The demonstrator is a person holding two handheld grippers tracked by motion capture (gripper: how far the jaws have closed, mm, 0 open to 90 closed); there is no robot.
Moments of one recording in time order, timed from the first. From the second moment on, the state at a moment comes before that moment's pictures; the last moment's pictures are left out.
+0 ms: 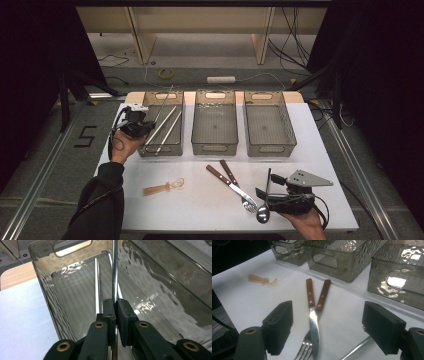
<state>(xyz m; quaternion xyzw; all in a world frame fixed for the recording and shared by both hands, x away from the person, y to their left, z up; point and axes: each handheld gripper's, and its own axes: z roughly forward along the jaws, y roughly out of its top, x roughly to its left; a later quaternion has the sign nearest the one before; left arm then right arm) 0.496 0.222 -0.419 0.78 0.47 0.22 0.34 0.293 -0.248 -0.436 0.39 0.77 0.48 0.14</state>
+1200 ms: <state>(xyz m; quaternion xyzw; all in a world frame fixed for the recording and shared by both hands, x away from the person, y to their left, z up) 0.472 0.203 -0.401 0.82 0.46 0.16 0.29 0.292 -0.248 -0.435 0.39 0.77 0.48 0.14</state>
